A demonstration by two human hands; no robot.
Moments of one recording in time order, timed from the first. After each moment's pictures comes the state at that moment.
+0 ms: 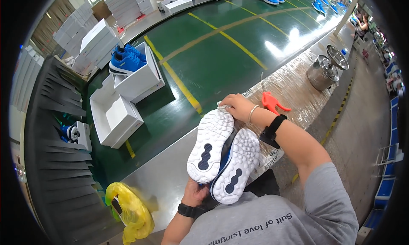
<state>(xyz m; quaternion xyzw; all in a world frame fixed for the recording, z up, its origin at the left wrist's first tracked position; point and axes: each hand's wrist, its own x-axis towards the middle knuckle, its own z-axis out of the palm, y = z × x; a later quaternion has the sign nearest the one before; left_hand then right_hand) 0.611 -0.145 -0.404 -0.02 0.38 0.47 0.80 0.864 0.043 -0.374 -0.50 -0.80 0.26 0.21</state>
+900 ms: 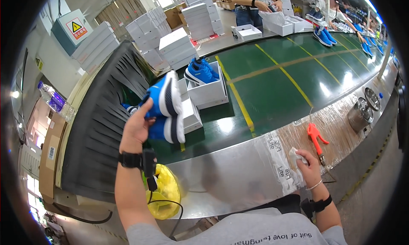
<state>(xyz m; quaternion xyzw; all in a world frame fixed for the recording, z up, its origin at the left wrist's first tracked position) 0.415 -0.043 -0.124 0.37 0.60 0.56 0.43 0.890 -0.122 -0.333 -0.51 -0.56 0.44 0.48</state>
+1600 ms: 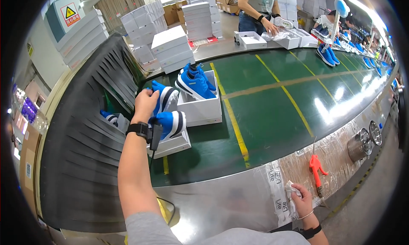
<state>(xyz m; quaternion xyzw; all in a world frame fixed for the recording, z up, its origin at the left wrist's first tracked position) 0.337 0.150 -0.197 0.54 0.76 0.36 0.01 0.874 -0.101 -0.362 -0.58 -0.54 0.43 0.44</state>
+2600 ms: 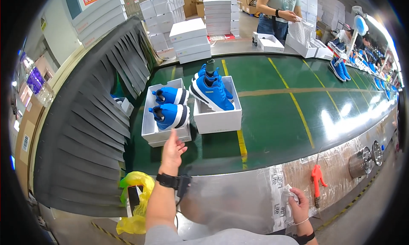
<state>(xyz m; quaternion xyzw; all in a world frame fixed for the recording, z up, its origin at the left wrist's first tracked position) 0.410 0.019 -0.333 0.11 0.59 0.65 0.46 0.862 -0.096 -0.348 -0.56 -0.55 0.44 0.43</state>
